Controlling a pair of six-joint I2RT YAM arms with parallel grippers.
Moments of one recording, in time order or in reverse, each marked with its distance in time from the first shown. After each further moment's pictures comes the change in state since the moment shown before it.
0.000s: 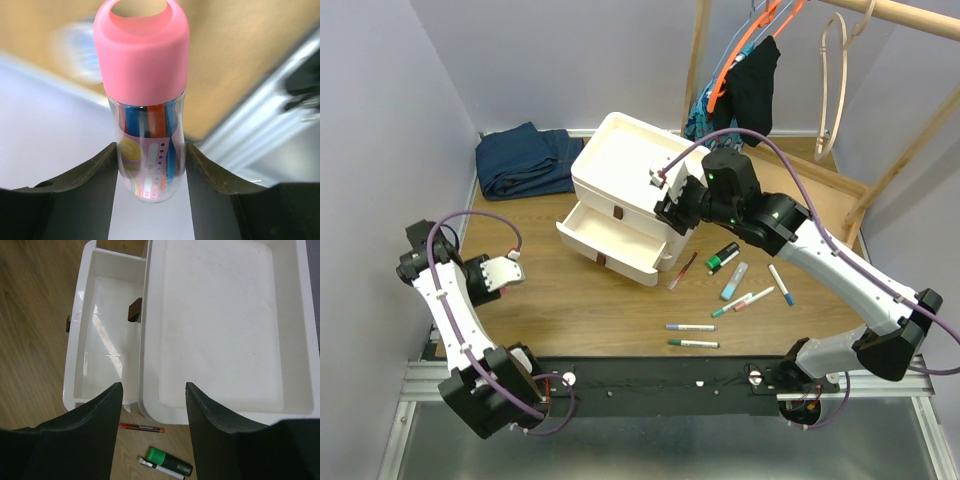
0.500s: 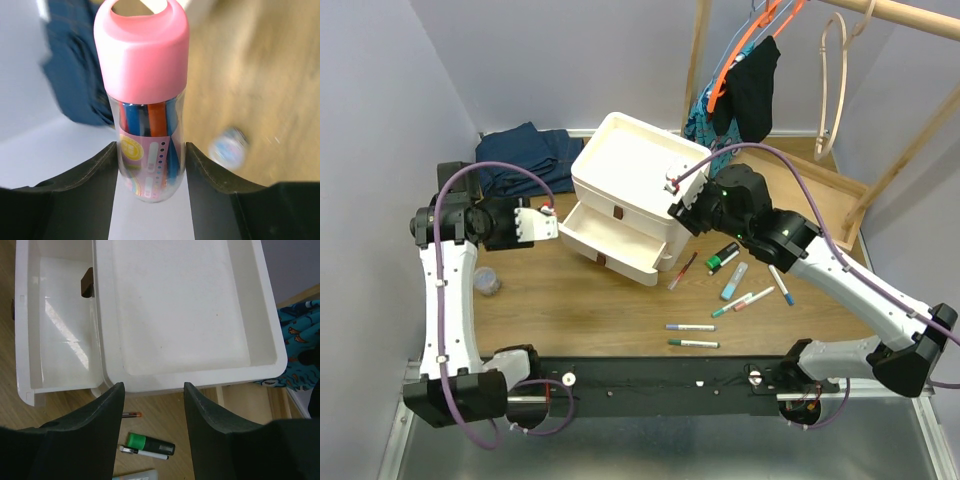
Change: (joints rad) left arm -0.426 0.067 0.401 0.023 0.287 -0.140; right arm -0.007 -0.121 -0.179 0.108 0.208 -0.014
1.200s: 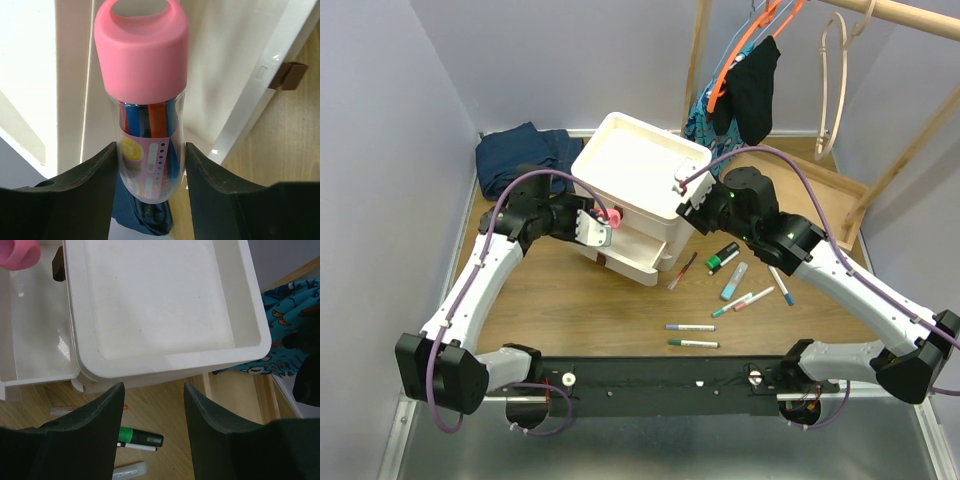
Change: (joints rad) left arm -0.431 0.066 -0.237 0.528 0.061 -0.147; right arm -0.041 -0.042 -0.060 0.030 0.031 -0.039
